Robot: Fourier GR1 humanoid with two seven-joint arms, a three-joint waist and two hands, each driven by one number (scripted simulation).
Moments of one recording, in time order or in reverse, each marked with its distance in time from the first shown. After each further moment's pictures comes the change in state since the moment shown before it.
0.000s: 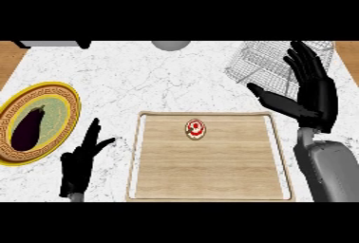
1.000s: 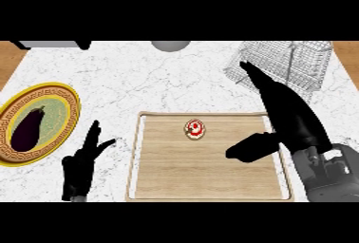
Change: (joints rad) left arm 0.024 -0.030 0.004 -0.013 -0.018 0.024 -0.008; right arm -0.203 -0.302 0.462 -0.351 0.329 0.421 0.984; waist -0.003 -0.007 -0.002
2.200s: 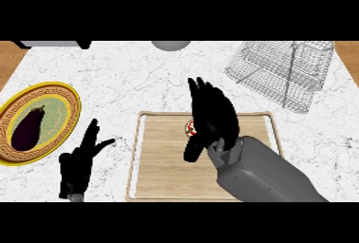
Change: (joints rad) left arm -0.009 -0.001 0.029 -0.001 -0.007 -0.033 0.020; right arm -0.136 0.354 0.154 0.318 0.290 0.159 0.133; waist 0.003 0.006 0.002
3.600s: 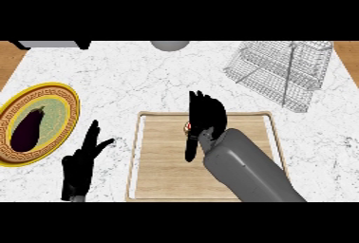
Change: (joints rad) left arm 0.014 -0.026 0.007 -0.007 -0.038 0.006 -0.008; right arm 0.022 0.135 -0.106 0.260 0.022 0.163 -0.039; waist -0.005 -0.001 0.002
